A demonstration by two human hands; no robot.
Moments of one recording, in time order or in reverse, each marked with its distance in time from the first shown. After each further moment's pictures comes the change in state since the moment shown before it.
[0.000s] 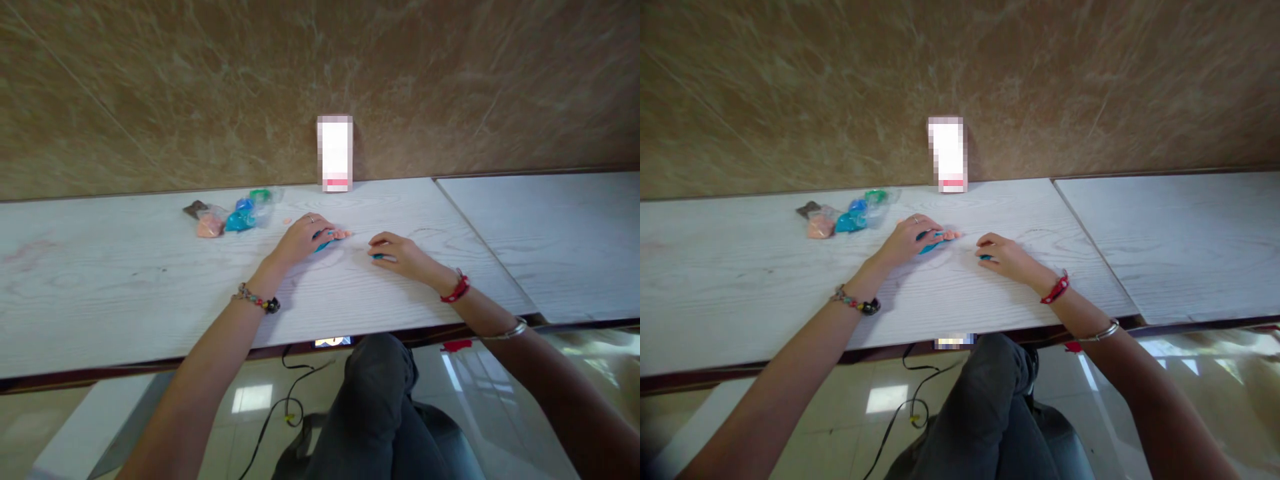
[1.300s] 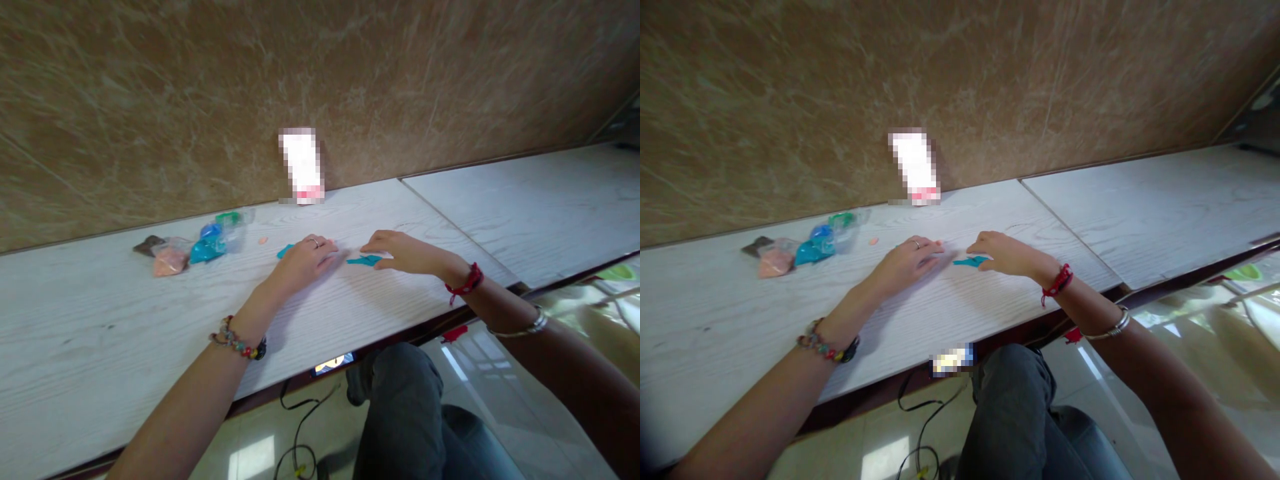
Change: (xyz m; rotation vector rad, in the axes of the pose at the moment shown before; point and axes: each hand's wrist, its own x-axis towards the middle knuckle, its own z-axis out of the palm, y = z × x) left_hand 0.001 0.019 0.016 0.154 -0.124 0.222; right_hand 0.002 -0.026 -0.030 -0.178 -0.217 0.208
